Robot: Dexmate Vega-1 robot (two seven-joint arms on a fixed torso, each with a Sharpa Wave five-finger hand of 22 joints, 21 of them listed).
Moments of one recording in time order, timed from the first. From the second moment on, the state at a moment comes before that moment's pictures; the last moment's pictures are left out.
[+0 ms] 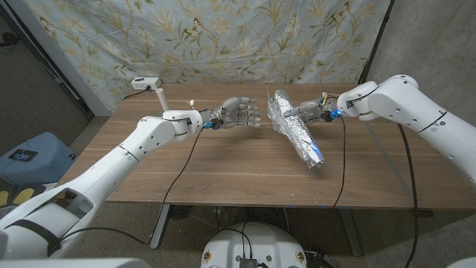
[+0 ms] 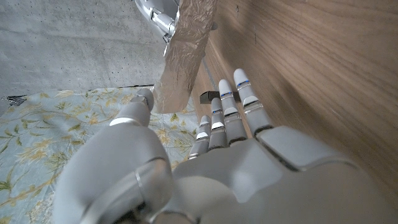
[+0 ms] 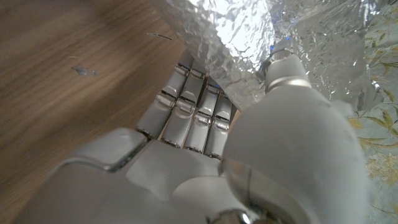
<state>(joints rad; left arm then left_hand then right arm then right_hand) 0.64 0.65 0.52 -1.71 -0.96 0.51 -0.20 0.73 0.06 0.48 -0.16 0.23 0.16 0.21 0.18 0.19 0.25 0.21 0.34 0.37 0.47 0.16 0.36 0.29 0.51 0.21 0.35 0.21 -0.48 -0.90 -0.56 -1.94 0.82 -1.01 -0.03 1.09 -0.10 0.22 -0.15 0.19 0.89 -0.02 0.32 0.28 0.88 -0.08 0.66 0.45 1.02 -0.13 0.35 0.66 0.88 -0.10 0.39 0.19</state>
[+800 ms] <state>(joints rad) 0.57 0.61 0.57 -1.63 -0.96 0.55 -0.28 0.75 0.07 0.48 -0.16 0.23 0.10 0.21 0.18 0.19 0.22 0.21 0.34 0.41 0.48 0.17 0.36 0.29 0.52 0.21 0.36 0.21 -0.37 -0.83 -0.61 -1.88 0.75 -1.15 -0.03 1.09 -0.10 0.22 -0.15 0.18 0.90 -0.01 0.31 0.29 0.88 -0.08 0.66 0.45 1.03 -0.13 0.34 0.67 0.89 -0.10 0.40 0.19</state>
